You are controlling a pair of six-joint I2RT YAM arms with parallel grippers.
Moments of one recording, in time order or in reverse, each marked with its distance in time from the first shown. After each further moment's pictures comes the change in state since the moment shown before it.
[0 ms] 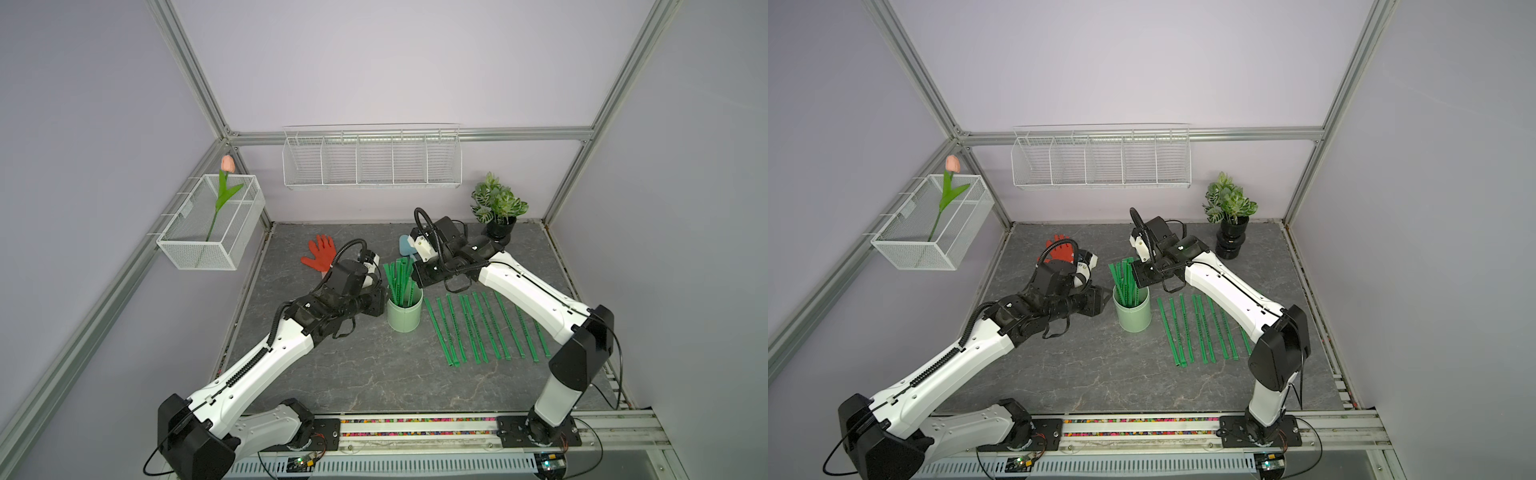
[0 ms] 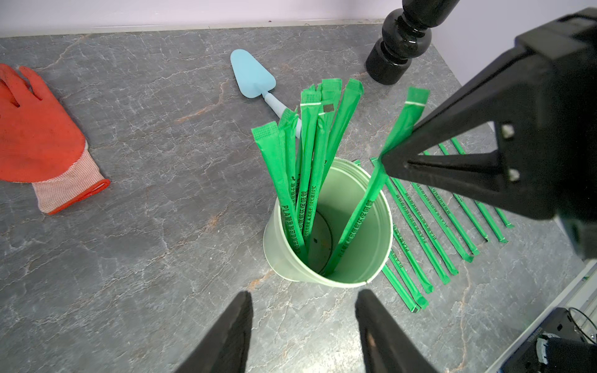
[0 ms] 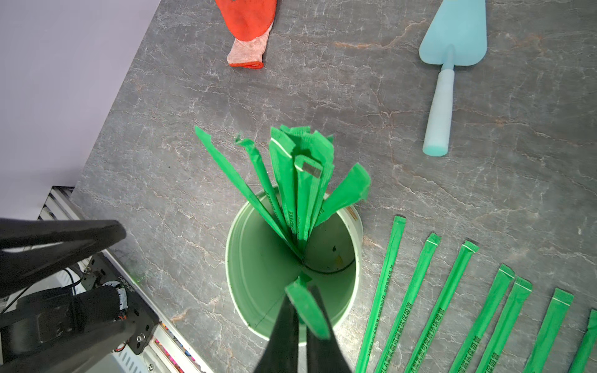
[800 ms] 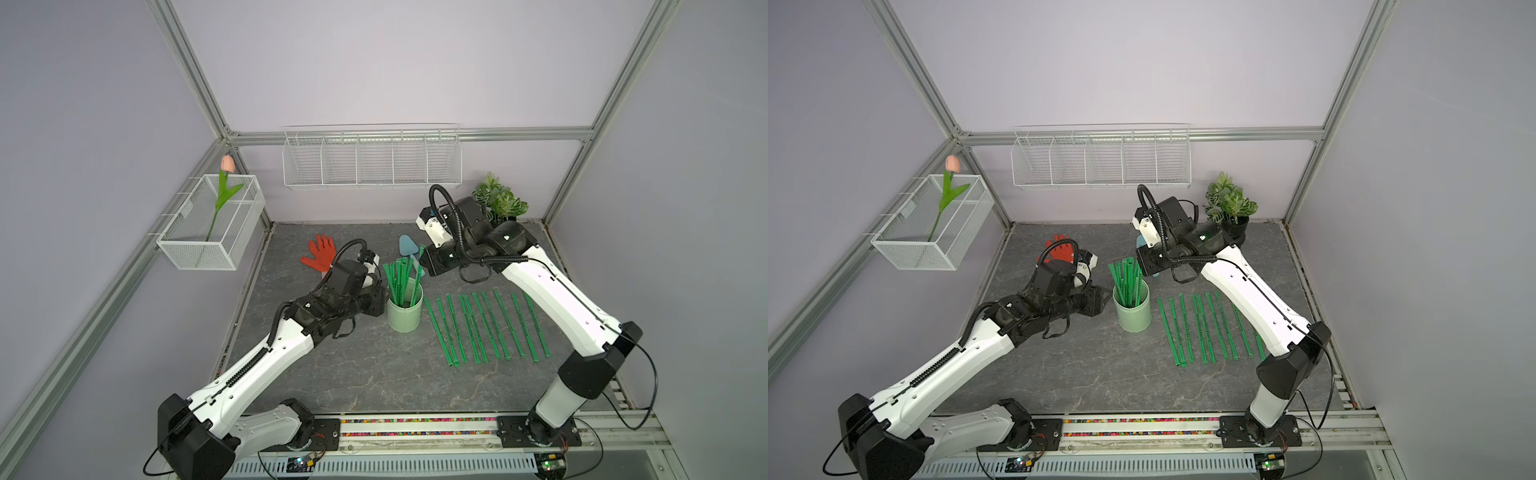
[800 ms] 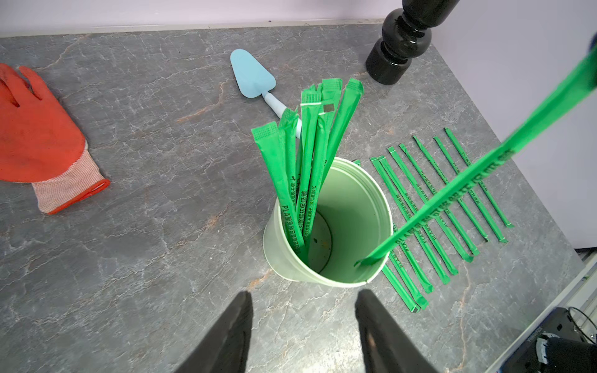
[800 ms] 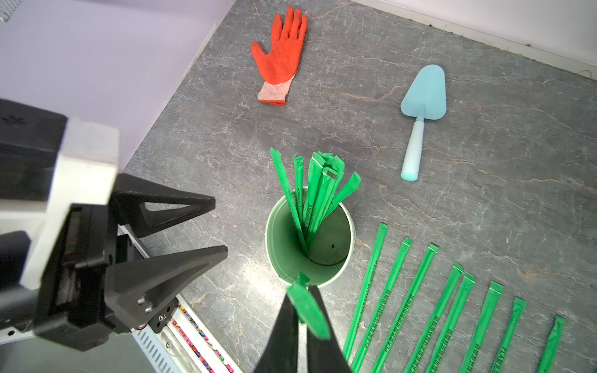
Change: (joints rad) left arm 0.000 0.000 0.000 0.000 0.000 0.000; right arm 0.001 -0.070 0.227 -0.184 0.020 -0.061
